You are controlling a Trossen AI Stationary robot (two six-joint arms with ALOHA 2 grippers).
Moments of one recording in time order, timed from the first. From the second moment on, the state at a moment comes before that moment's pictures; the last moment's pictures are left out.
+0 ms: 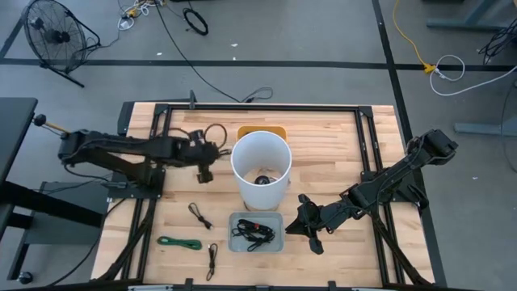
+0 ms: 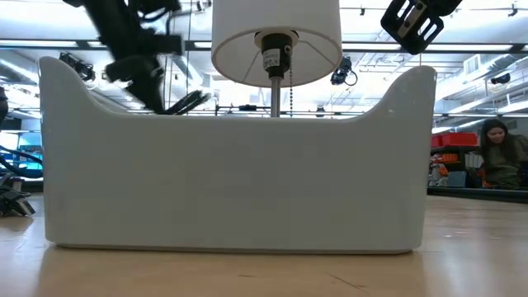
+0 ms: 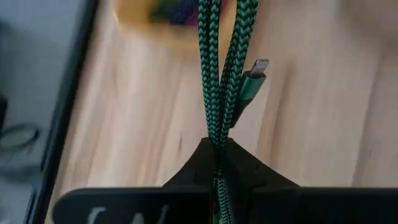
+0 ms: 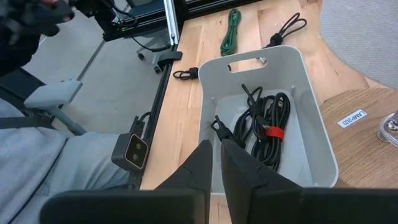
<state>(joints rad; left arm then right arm) 0.03 1.19 0.84 -0.74 -0.43 -0.04 0.57 1.41 0.84 0.07 0.19 0.49</state>
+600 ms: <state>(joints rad) 0.22 1.25 0.84 -0.05 -0.27 0.14 0.57 1.41 0.84 0.07 0.19 0.48</state>
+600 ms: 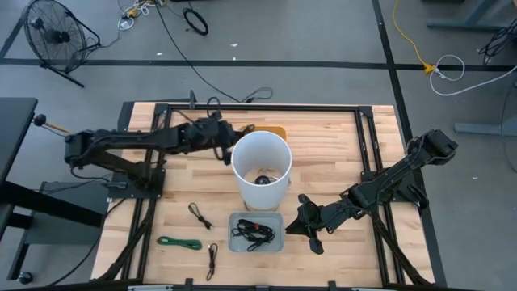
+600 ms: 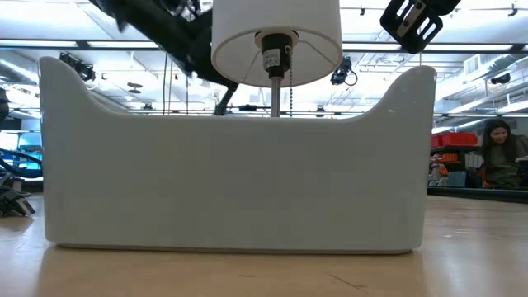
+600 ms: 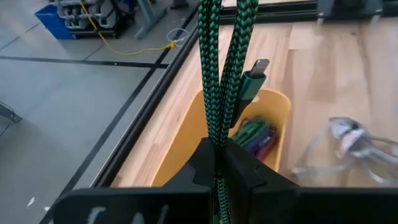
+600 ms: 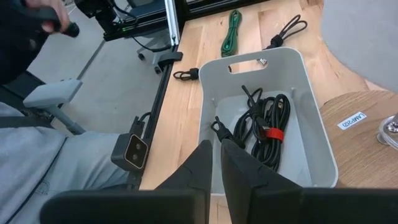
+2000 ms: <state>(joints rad) 0.29 1.61 0.84 0.10 -0.22 0.11 0.57 1.41 0.84 0.07 0.19 0.46</state>
